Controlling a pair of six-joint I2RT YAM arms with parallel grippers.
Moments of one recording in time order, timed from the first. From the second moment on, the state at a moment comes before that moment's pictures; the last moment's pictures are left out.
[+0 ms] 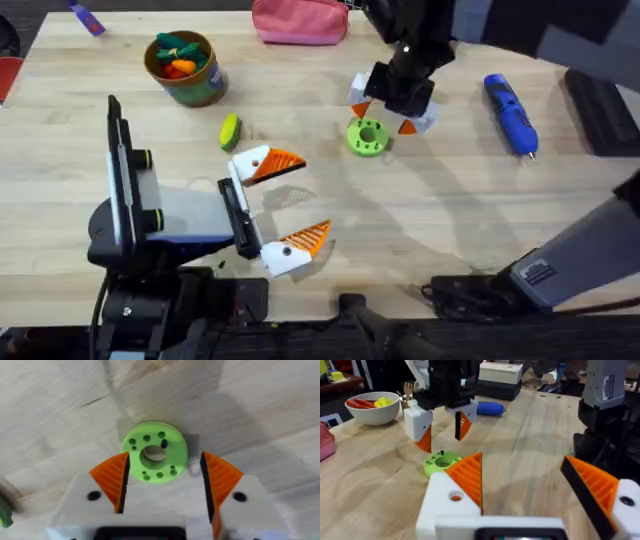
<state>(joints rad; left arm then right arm) -0.03 0.01 0.01 -0.12 1.16 0.07 0.47 1.85 1.46 -1.06 0.05 0.94</state>
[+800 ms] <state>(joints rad) -0.03 0.01 0.01 -0.12 1.16 0.07 0.47 1.93 1.46 -1.03 0.08 0.94</state>
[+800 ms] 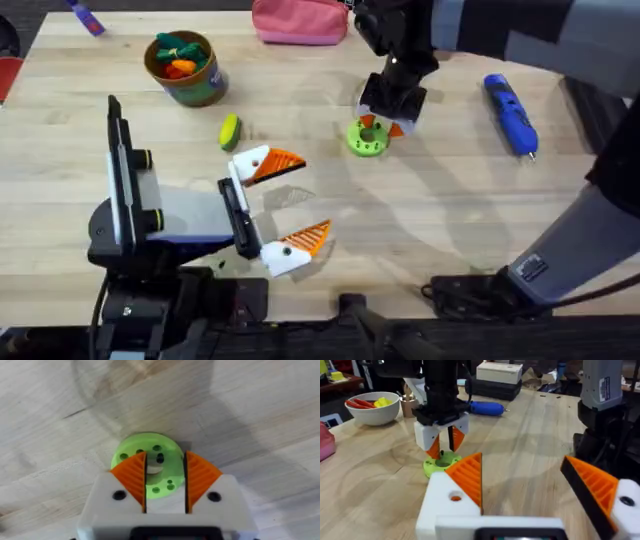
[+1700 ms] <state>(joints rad) -0.03 0.01 0.01 -0.12 1.16 0.07 0.48 1.94 1.49 -1.05 0.11 0.94</state>
